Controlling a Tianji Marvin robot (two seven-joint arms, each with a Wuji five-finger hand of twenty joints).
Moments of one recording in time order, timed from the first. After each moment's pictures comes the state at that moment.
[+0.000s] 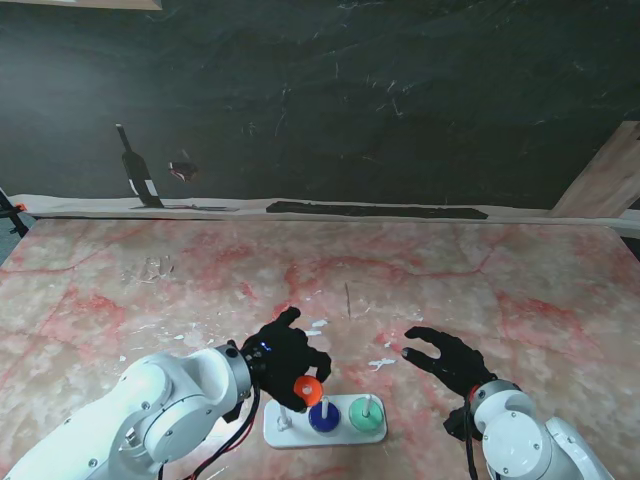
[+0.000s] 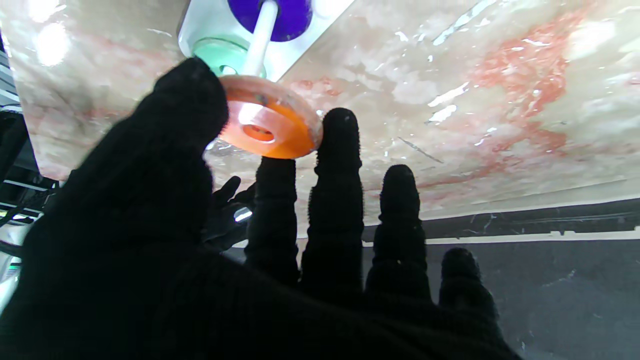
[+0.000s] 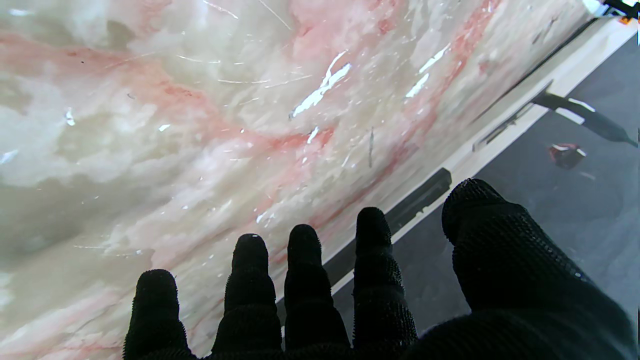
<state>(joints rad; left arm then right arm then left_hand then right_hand) 1.48 -1.01 -0.96 -1.98 1.04 -0.07 -0.53 -1.83 -1.11 1.41 -1.81 -0.44 0.25 0.09 0.69 -0.66 0.51 0.03 0.53 -0.08 0.70 0.58 1.00 0.04 0.34 0.79 0.46 0.14 0.45 0.58 -0.07 0.15 0.17 0.54 0.60 -0.30 0.40 -0.04 0.42 -0.07 0.29 0.58 0.39 0.08 0.32 0.21 0.27 0.09 0.23 0.29 -0.15 0.39 0.54 0.47</state>
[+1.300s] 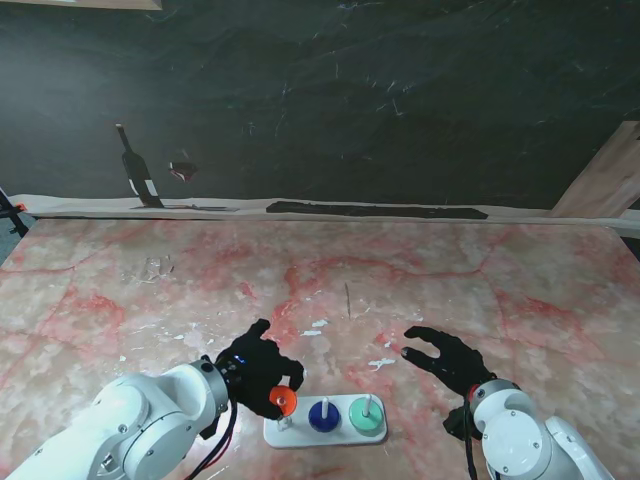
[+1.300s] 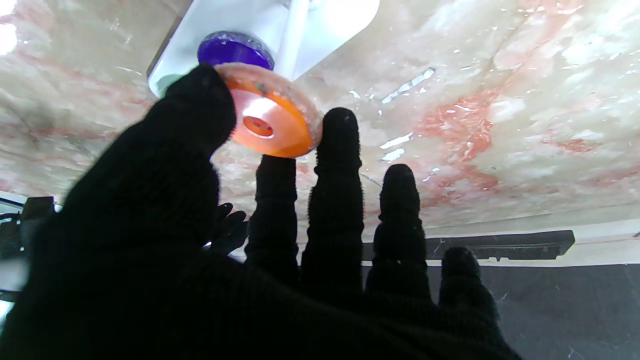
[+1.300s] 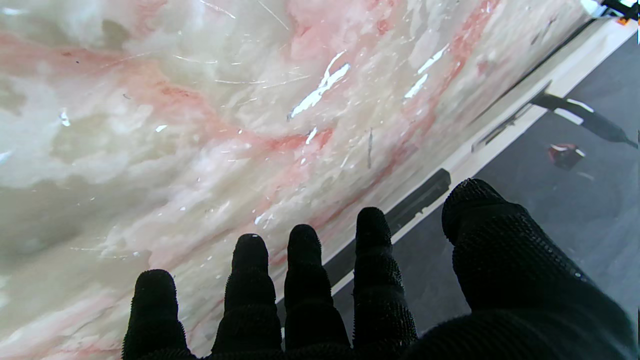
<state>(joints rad) 1.63 -1.00 -1.07 -2.03 1.10 -0.04 -0.54 -1.83 -1.11 1.41 -1.81 -0.43 0.25 0.09 0.70 -0.63 0.53 0.03 0.54 -0.08 0.70 0.58 1.00 0.04 0.35 0.79 0.46 0.14 0.46 0.59 -0.07 0.15 0.19 0.54 0.60 -0.30 0.40 -0.04 0.42 -0.07 0.29 0.58 0.39 0.08 0.32 0.21 0.27 0.09 0.23 0.29 -0.15 0.40 0.54 0.47</state>
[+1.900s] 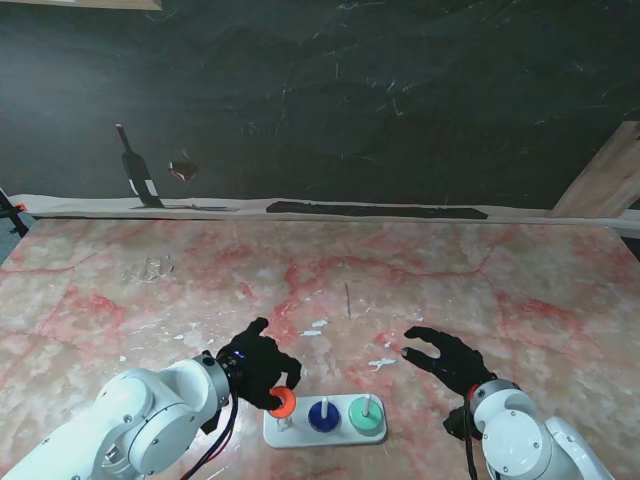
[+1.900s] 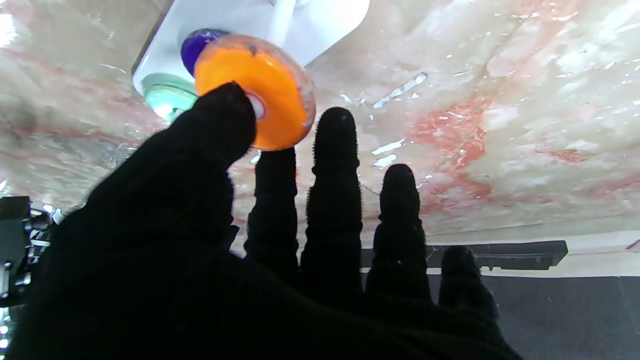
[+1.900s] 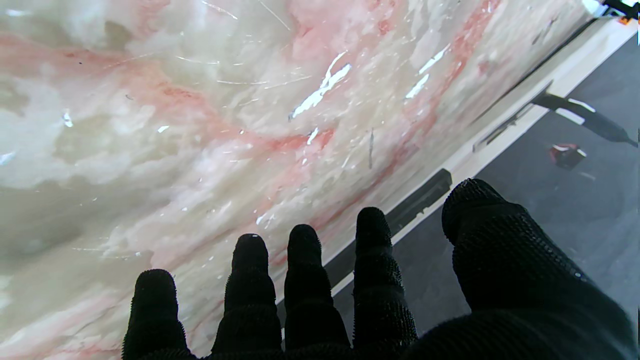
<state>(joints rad) 1.59 -1.00 -1.06 -1.99 1.07 -0.02 -0.55 -1.83 -1.11 1.41 -1.81 -0.43 0.25 0.09 0.73 -0.59 0.60 0.05 0.57 -0.08 0.70 0.58 1.00 0.02 0.36 0.79 0.46 0.14 0.46 0.59 -0.07 0.15 0.20 0.54 0.60 -0.30 0.40 -0.04 0.42 -0.07 0.29 0.58 0.39 0.08 0.32 0.21 0.27 0.09 0.23 0.29 -0.15 0.40 0.54 0.47</state>
